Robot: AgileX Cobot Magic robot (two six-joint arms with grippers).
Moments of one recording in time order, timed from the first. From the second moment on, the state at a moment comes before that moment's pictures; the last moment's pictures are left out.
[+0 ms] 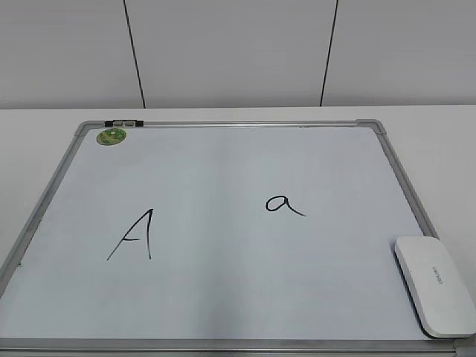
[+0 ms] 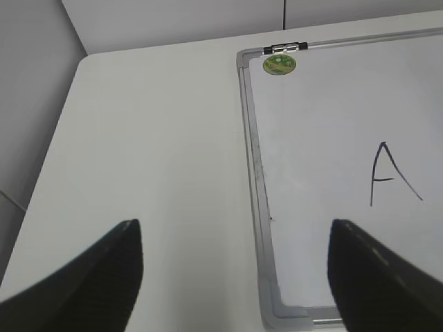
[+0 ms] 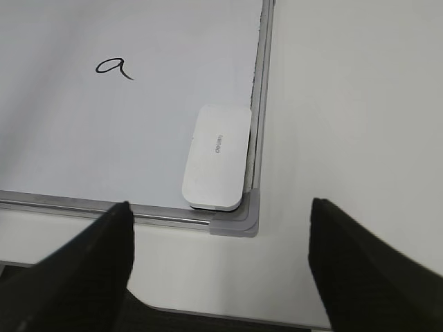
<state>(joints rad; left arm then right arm) 0.01 0.40 -0.59 -0.01 0.80 0.08 0.03 -0.02 -0.49 0.10 1.14 -0.10</state>
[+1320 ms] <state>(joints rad) 0.11 1.89 -1.29 -0.32 0.97 0.40 0.03 -0.02 -0.49 0.10 1.14 -0.10</state>
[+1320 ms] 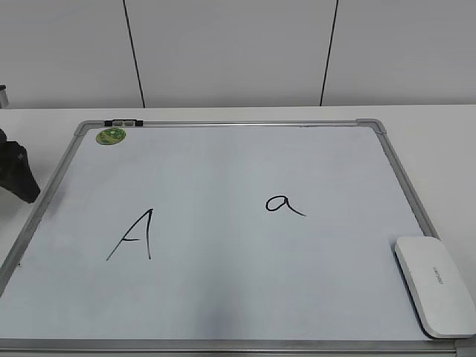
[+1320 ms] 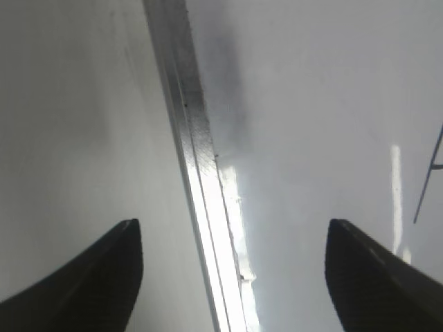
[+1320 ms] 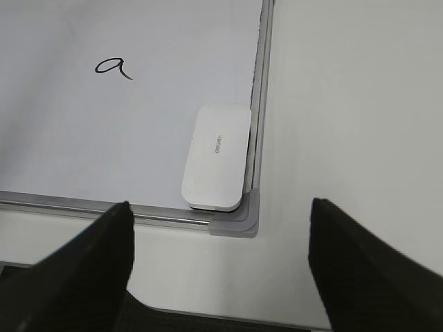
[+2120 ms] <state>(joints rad) 0.15 2.08 -1.37 -0.46 0.90 0.57 0.03 -0.02 -0.49 0.10 1.14 -0.10</state>
